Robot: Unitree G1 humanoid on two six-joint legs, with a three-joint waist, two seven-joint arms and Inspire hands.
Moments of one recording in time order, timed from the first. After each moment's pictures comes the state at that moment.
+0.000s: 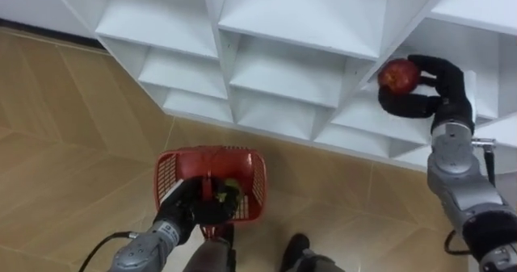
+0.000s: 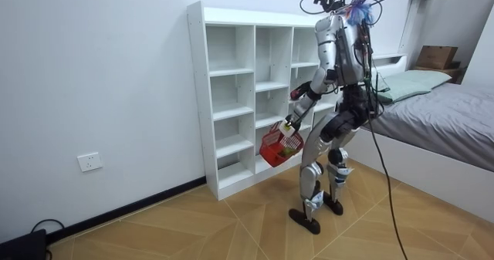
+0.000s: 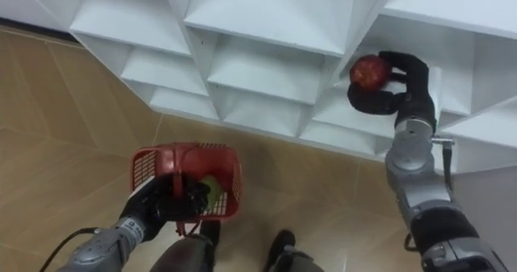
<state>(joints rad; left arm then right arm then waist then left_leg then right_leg) -0.05 0.30 -0.35 0.64 -0.48 -0.07 -0.12 -0.39 -0.46 0.23 0.80 0.20 -0.20 -0.41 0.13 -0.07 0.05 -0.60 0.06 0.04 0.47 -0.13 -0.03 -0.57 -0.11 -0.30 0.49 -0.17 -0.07</state>
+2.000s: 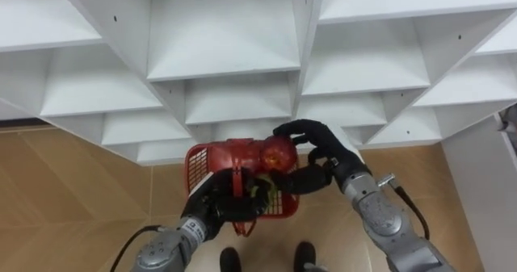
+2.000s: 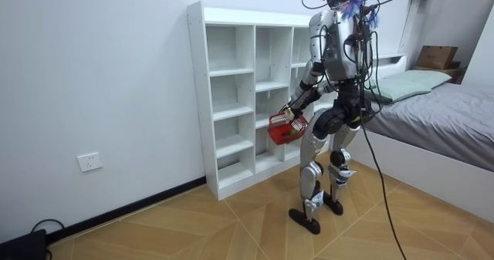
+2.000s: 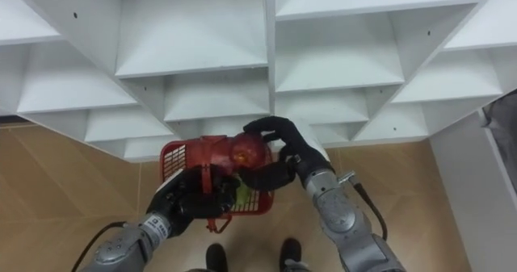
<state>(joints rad) -0.05 0.21 -0.38 0.62 -0.48 -0.13 -0.25 -0.15 -0.26 0.36 0.50 -0.17 -0.22 0.00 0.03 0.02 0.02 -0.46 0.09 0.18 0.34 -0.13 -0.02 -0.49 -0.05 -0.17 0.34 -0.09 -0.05</state>
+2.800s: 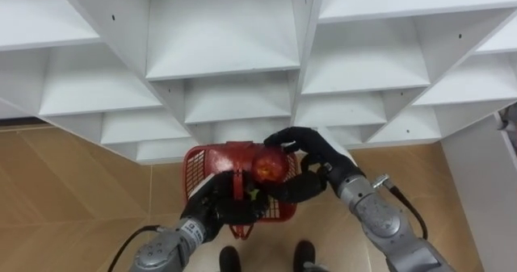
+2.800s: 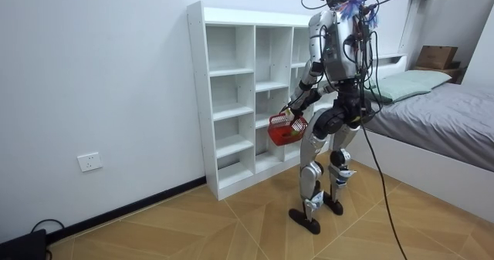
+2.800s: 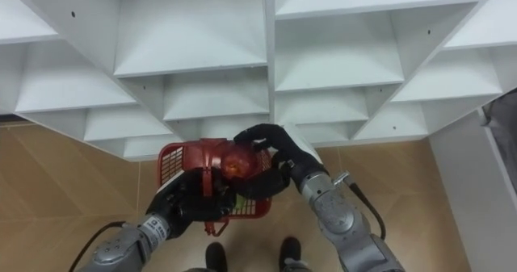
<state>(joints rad) -0.05 0.22 -0.39 0.62 -0.48 -0.13 -0.25 -0.15 -0.26 0.37 0.49 -0.17 -0.22 0.06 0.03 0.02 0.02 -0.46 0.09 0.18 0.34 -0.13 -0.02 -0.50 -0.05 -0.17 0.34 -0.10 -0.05</state>
